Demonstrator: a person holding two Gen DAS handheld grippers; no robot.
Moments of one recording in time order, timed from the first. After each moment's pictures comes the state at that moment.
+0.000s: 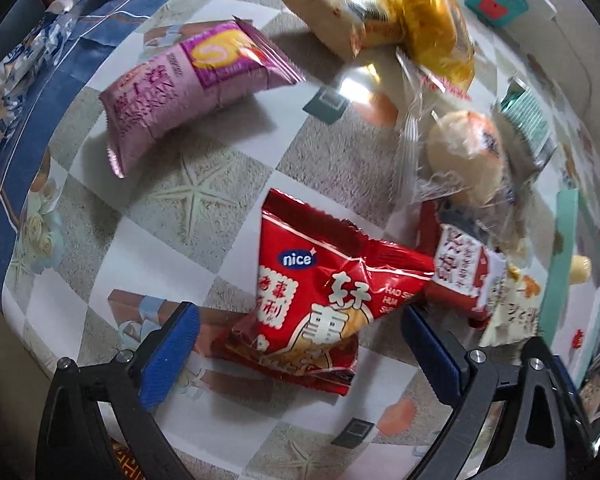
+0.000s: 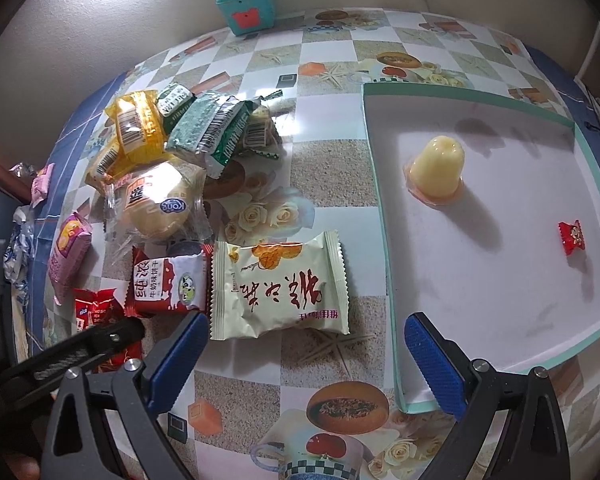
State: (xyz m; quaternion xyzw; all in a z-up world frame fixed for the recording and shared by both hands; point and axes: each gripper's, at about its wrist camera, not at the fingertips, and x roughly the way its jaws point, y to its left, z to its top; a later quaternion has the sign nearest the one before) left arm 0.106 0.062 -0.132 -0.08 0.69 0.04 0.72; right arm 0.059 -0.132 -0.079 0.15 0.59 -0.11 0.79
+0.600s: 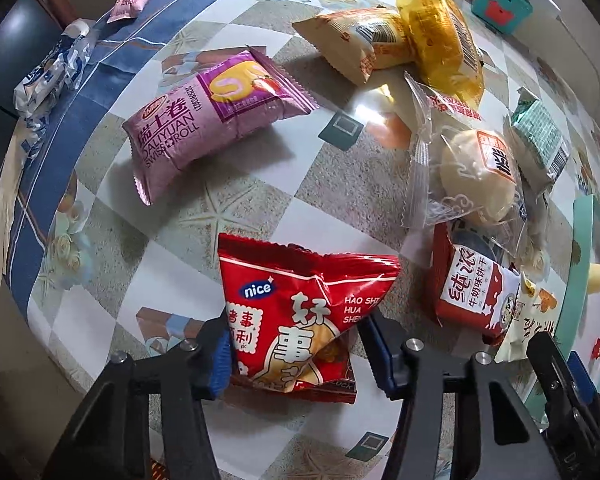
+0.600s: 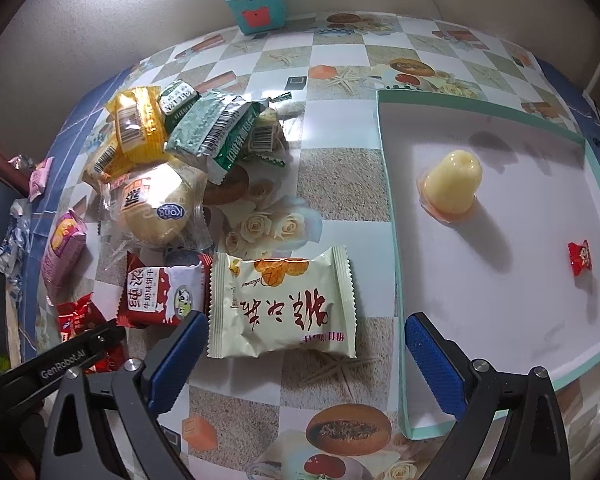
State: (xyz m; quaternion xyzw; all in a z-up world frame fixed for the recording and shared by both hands) left arm 0.122 0.058 -0.115 -0.05 0.67 0.07 0.74; right arm 0.071 -0.127 -0.089 0.13 0.58 -0.10 0.80
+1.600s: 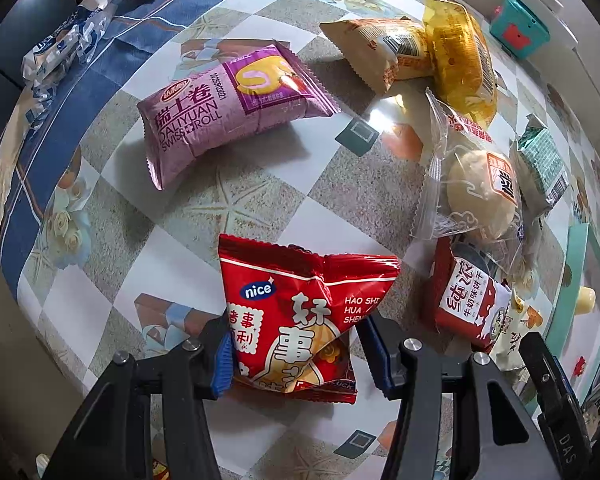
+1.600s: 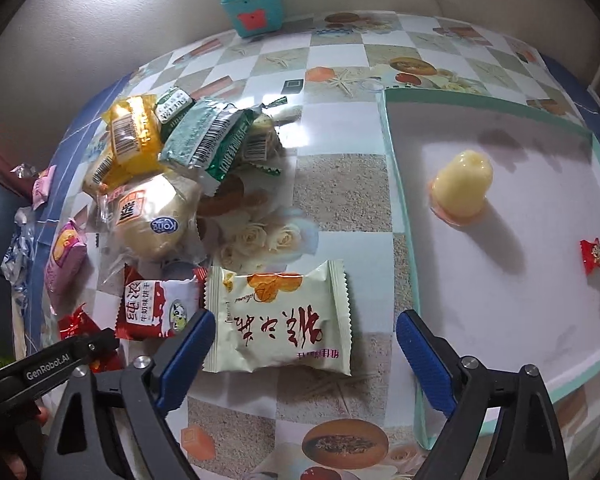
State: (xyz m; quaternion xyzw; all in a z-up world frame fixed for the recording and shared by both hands) left arm 0.107 0.088 -0.115 -0.10 0.67 0.08 0.73; right arm 0.076 -0.140 -0.092 0.14 0.58 -0.09 0.80
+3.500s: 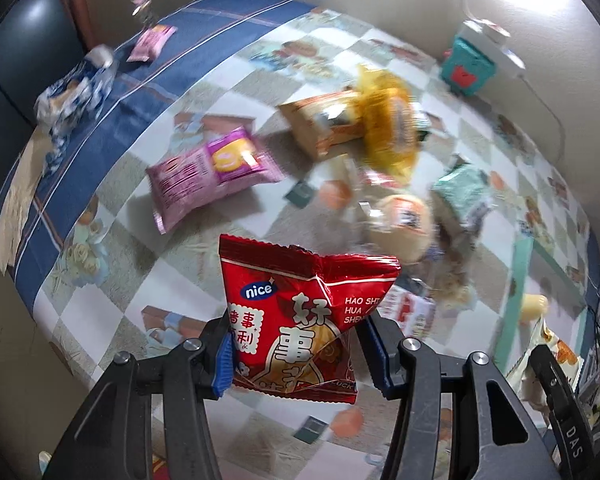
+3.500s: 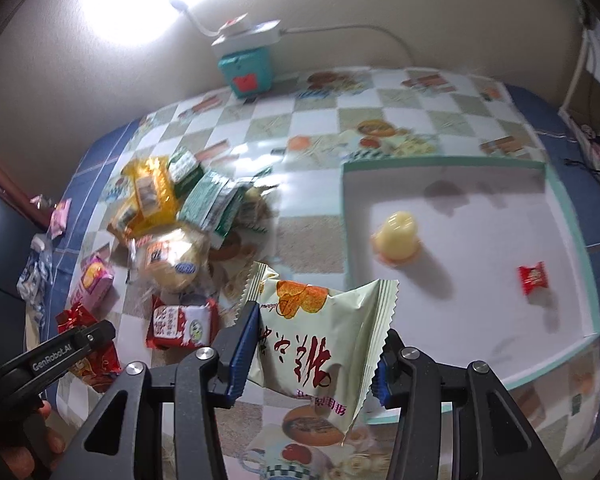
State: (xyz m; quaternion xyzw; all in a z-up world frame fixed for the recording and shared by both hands) left arm 0.098 0.062 -0.042 -0.10 0.60 0.05 0.79; right arm 0.053 -0.165 -0.022 0.14 0.52 -0.11 0.83
